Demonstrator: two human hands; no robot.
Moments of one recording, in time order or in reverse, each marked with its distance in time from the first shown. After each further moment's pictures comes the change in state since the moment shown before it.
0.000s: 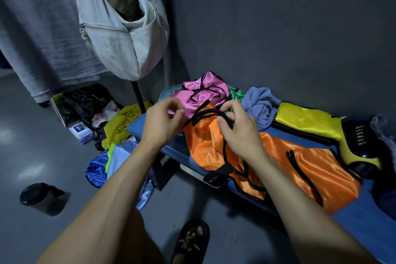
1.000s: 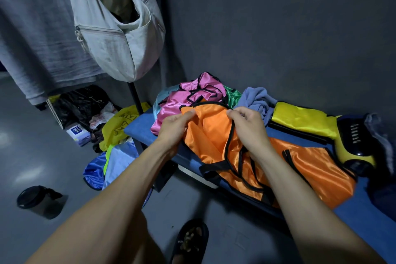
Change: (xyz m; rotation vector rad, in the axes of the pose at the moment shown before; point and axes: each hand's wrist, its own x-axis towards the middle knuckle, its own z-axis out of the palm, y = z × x) left_hand -0.009 0.026 0.034 -0.675 -0.187 -0.651; right_hand 0.009 -0.002 -0.019 0.267 0.068 0.471
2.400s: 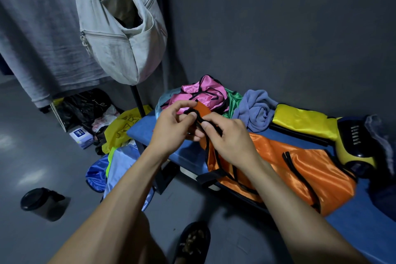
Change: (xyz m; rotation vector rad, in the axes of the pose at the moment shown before) left_hand -0.044 0.028 -0.007 0.124 -0.134 0.388; right_hand -0.027 -0.008 0.023 -0.351 -0.099 -0.627
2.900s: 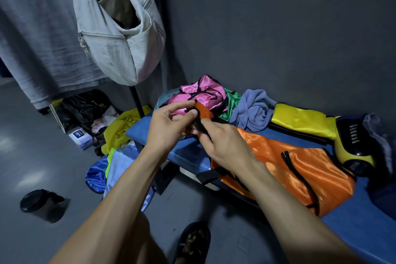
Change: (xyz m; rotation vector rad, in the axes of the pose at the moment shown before) left_hand -0.002 0.006 -0.001 -0.047 0.096 0.017; right_hand -0.004 0.000 0.009 -0.180 -0.132 -0.113
